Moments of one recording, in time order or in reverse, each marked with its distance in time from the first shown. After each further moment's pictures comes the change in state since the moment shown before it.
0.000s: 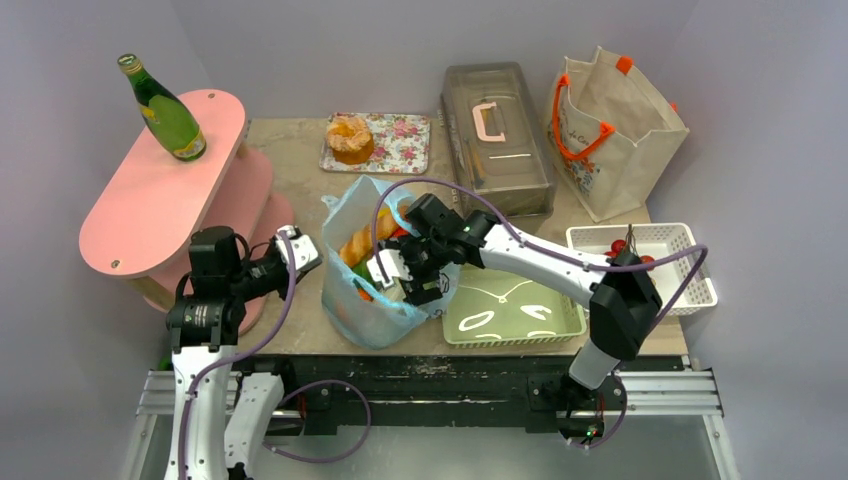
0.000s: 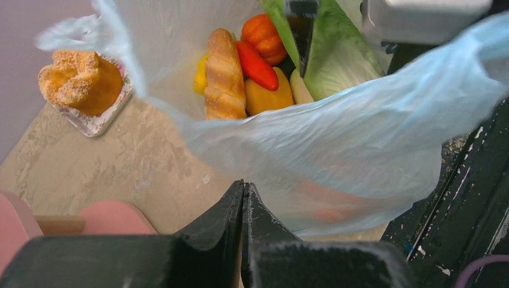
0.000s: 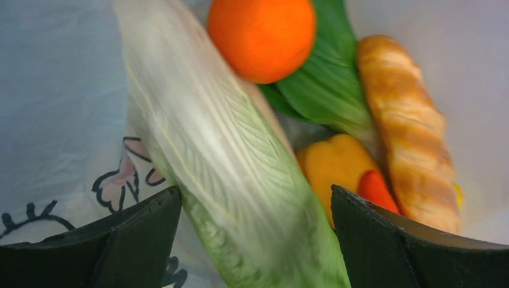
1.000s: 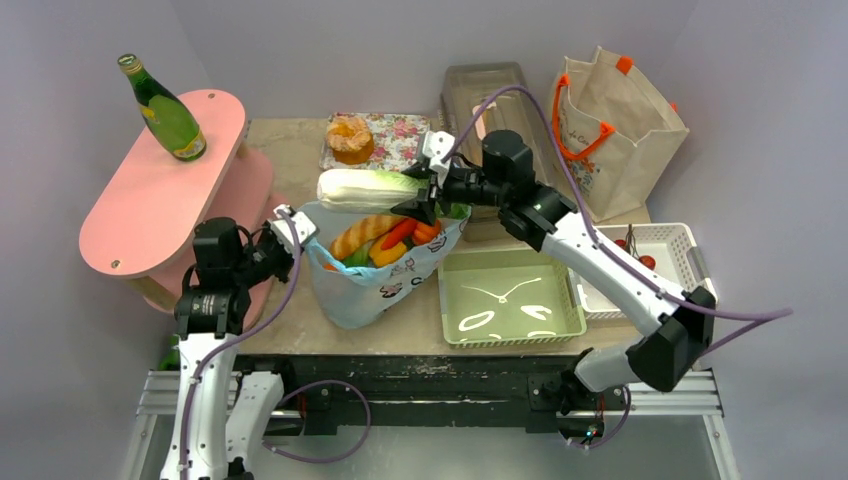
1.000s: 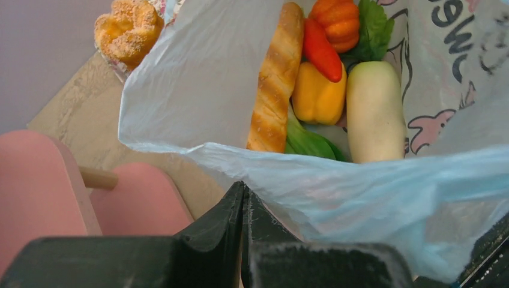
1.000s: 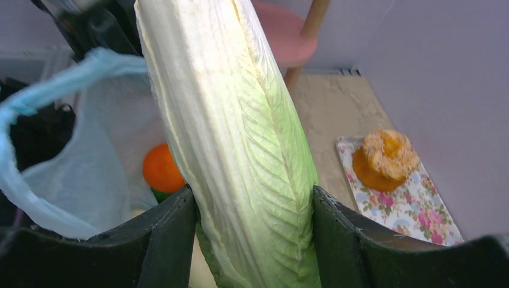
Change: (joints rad) left arm 0.000 0.036 -0.057 0.184 -0.186 -0.115; right arm -0.204 -0.203 0.060 0.462 -0.083 0.639
